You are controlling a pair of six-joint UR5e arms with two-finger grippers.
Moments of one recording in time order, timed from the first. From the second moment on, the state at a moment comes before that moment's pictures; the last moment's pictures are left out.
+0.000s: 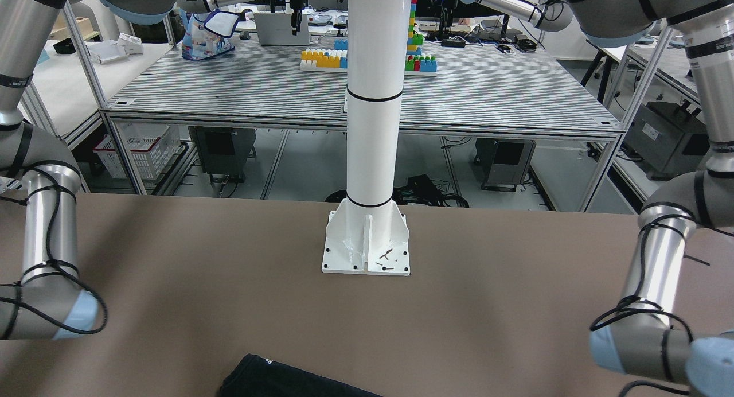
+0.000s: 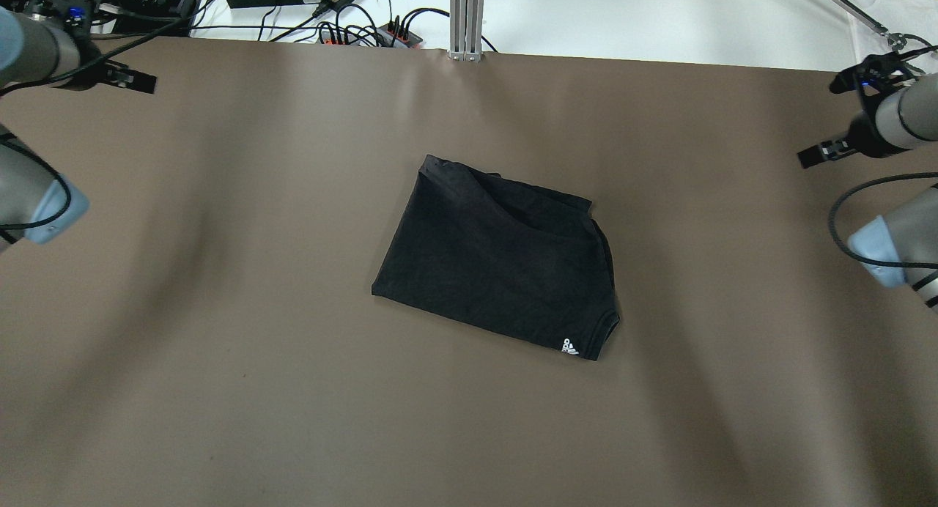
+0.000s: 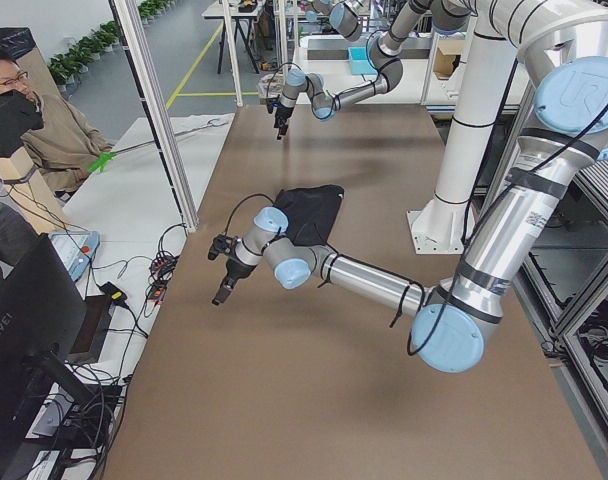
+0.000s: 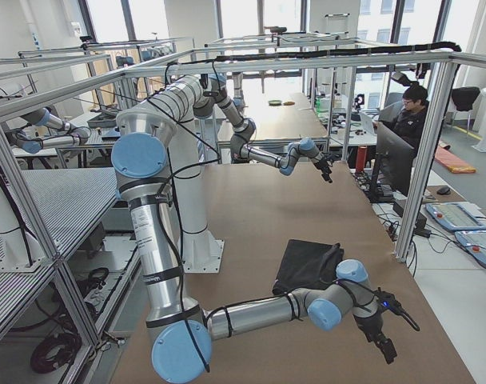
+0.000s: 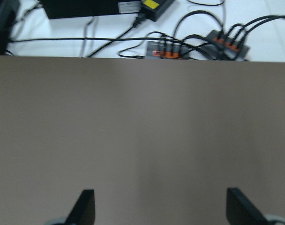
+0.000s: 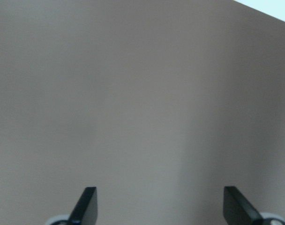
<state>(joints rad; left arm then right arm) -1.15 -1.97 -1.44 -2.13 -1.73 -0.55 1.23 -1.27 1.46 -1.12 1.94 0.29</state>
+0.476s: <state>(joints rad) -1.40 -1.72 -1.48 -2.25 -1.73 -0.08 1.41 -1.39 1.40 -1.04 1.73 -0.08</state>
